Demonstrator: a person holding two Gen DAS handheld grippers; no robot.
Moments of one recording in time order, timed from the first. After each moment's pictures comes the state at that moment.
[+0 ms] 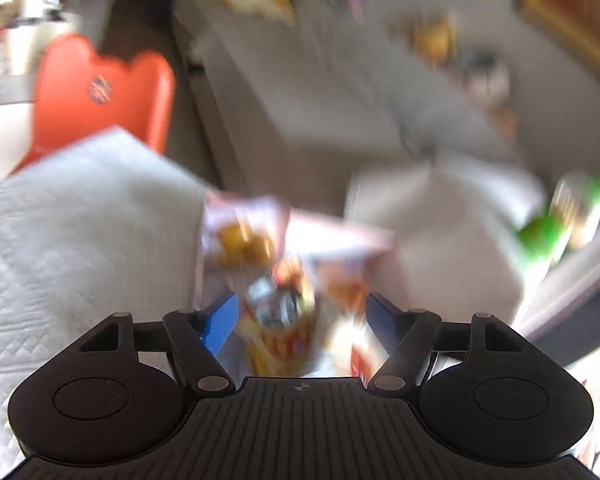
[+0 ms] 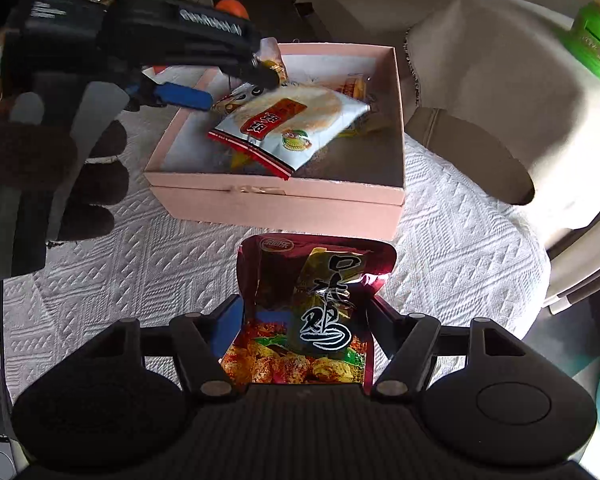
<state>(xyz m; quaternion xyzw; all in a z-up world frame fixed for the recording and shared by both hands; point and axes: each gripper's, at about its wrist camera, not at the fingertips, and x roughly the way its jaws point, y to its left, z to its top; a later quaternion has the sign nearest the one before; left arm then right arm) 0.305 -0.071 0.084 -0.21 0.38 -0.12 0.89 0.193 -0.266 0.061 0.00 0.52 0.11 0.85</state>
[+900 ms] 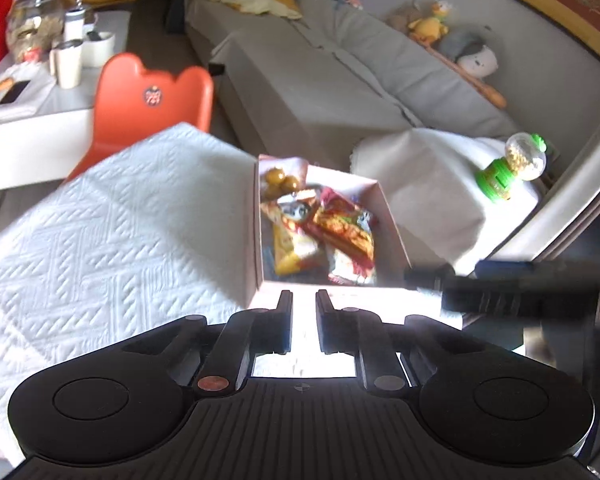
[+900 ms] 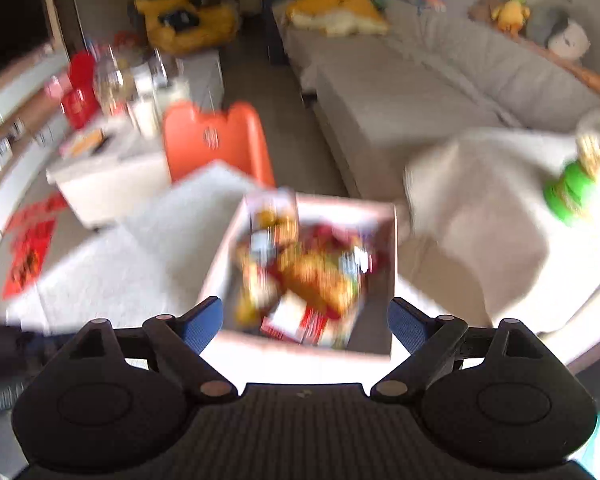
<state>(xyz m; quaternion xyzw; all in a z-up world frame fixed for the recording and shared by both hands) 0.166 -0.044 0.149 -0.13 0.43 -0.10 0.89 0.216 -0.243 0.170 -0.03 0.44 0.10 0.89</state>
